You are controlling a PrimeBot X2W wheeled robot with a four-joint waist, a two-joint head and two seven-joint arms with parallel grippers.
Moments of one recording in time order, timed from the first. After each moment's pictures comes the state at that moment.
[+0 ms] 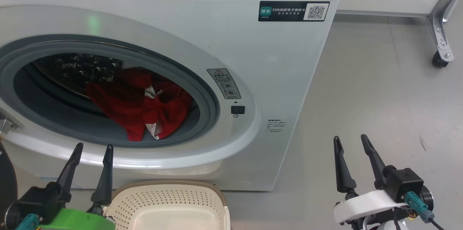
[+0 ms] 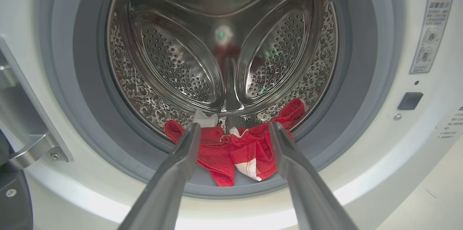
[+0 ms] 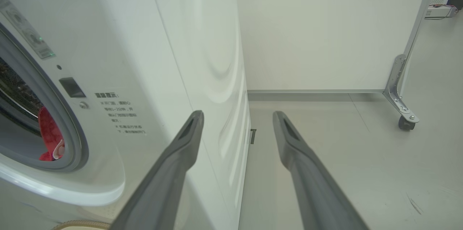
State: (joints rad) left arm 0.04 0.20 -0.10 0.08 -0.44 -0.13 -0.25; right arm 0.06 -0.04 0.20 0.10 0.30 -0.05 -0.26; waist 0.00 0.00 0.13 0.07
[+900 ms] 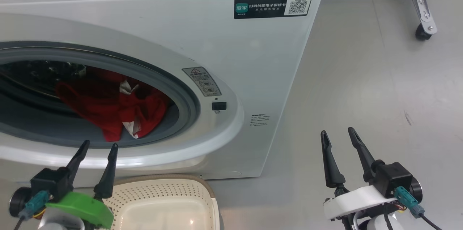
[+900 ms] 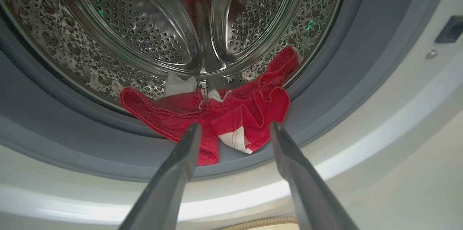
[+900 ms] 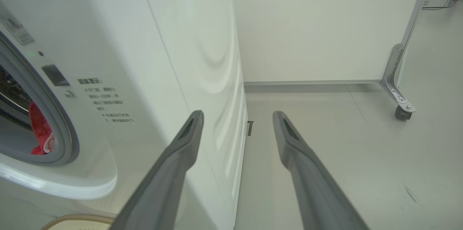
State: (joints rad) left arm -0.06 0.27 -0.21 0.26 -0.47 -0.13 -0.23; right arm 0.04 -0.04 0.26 0.09 0.30 -0.05 -0.26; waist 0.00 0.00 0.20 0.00
